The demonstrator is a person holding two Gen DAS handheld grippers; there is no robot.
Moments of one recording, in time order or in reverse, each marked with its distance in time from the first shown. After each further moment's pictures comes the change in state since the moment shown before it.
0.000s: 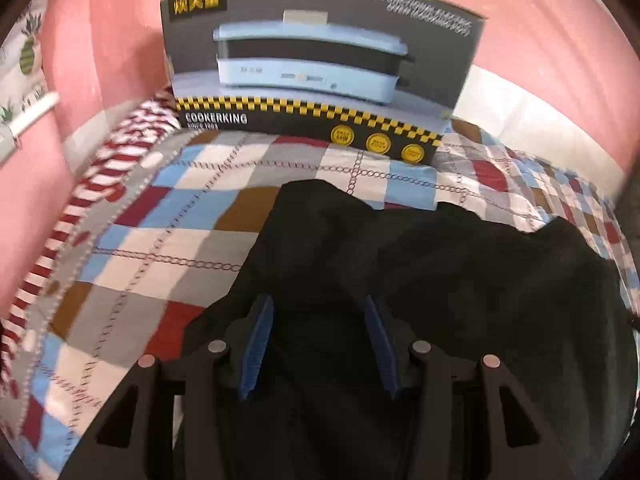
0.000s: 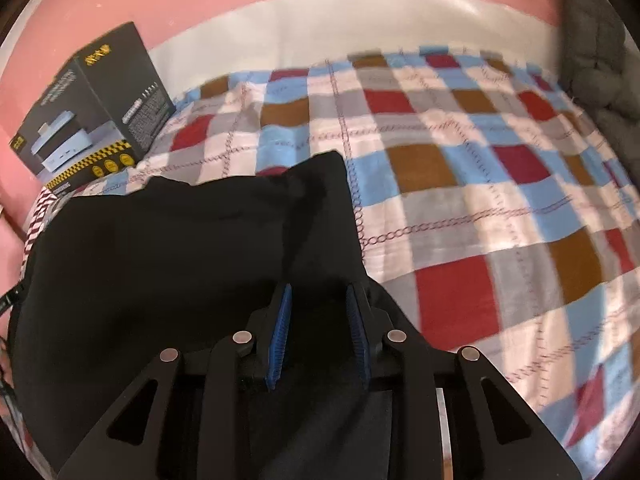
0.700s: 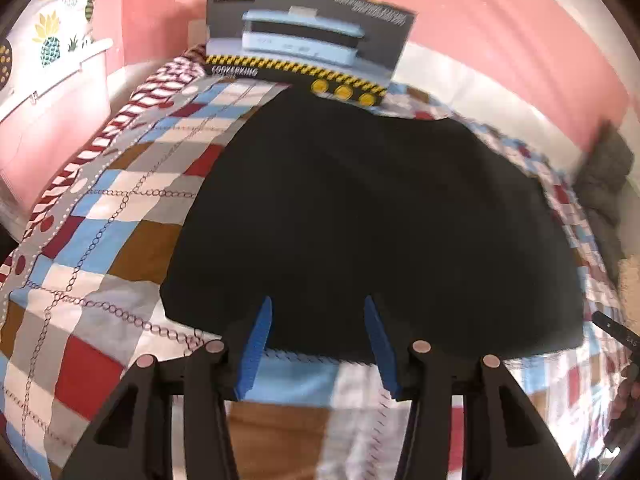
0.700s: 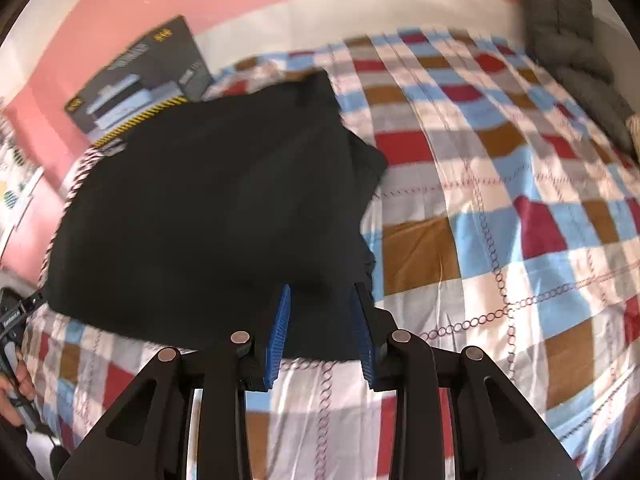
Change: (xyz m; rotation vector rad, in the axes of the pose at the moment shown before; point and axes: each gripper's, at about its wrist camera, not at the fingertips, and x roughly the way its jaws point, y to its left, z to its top) left arm -0.149 -0.003 -0.146 -0.057 0.064 -0.096; right arm -0.132 -0.014 -0.141 0.005 0.031 0.065
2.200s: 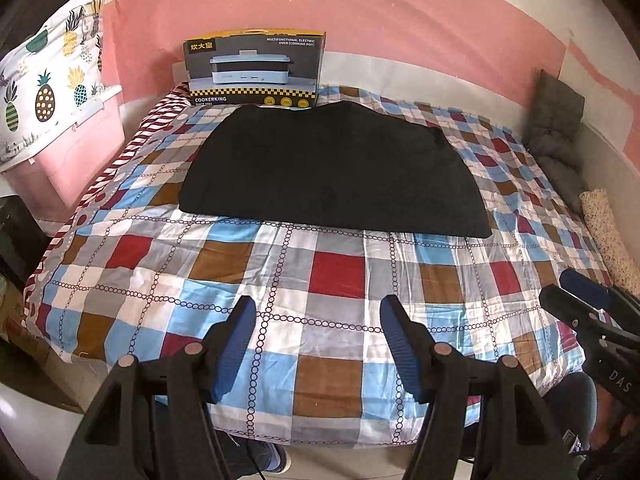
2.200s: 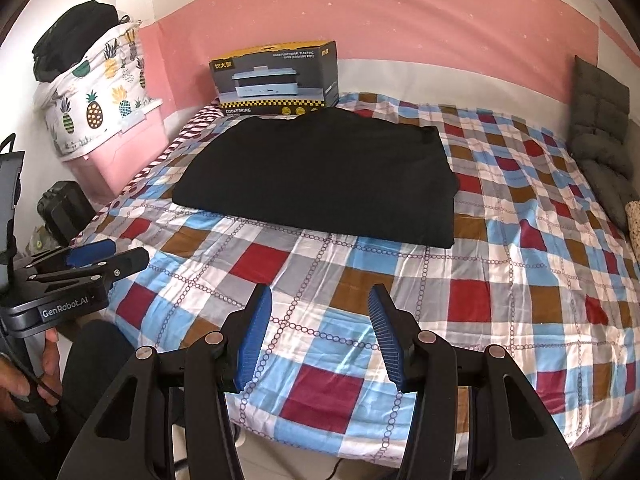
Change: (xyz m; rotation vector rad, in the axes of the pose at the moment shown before) left arm -0.182 -0.105 -0.138 0.121 -0.042 0.022; right arm -0.175 0.110 -0.147 -0.300 -0.126 0.104
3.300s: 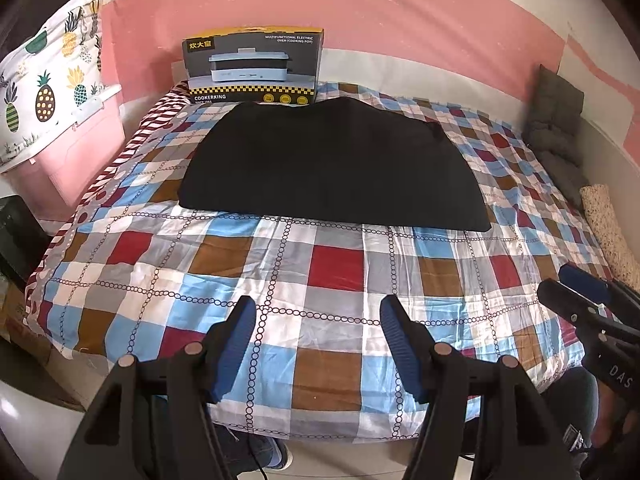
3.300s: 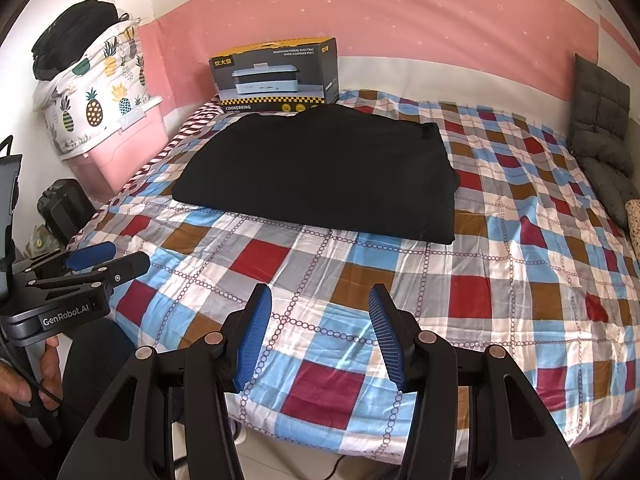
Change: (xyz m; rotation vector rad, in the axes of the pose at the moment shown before) left arm 0.000 -0.006 -0.004 0.005 0.009 0.012; right arm 0.001 0.000 0.000 0.005 0.007 -0.001
